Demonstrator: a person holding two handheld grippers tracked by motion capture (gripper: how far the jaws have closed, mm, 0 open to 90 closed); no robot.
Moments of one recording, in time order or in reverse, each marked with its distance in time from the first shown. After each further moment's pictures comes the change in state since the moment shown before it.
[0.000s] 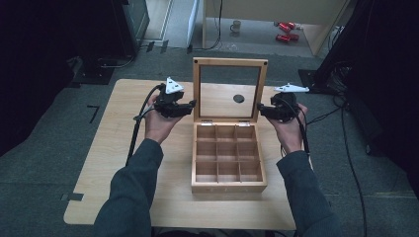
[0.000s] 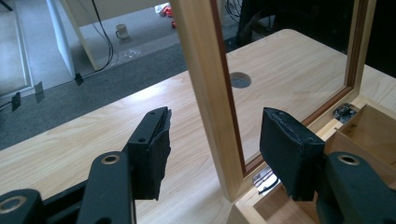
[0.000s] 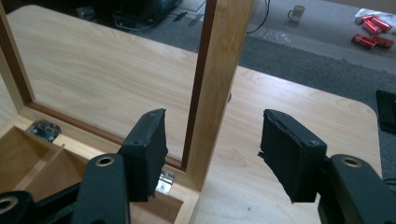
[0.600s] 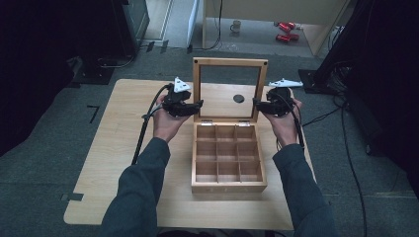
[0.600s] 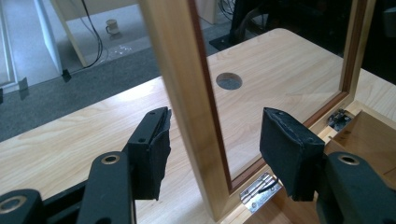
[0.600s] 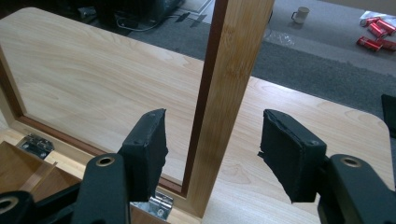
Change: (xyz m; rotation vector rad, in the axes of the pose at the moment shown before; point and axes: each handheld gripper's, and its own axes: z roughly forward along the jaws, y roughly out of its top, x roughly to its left) left arm -0.009 0.001 0.024 0.017 -0.027 -0.012; right arm 0.000 0.010 0.022 0.014 0.007 -0.007
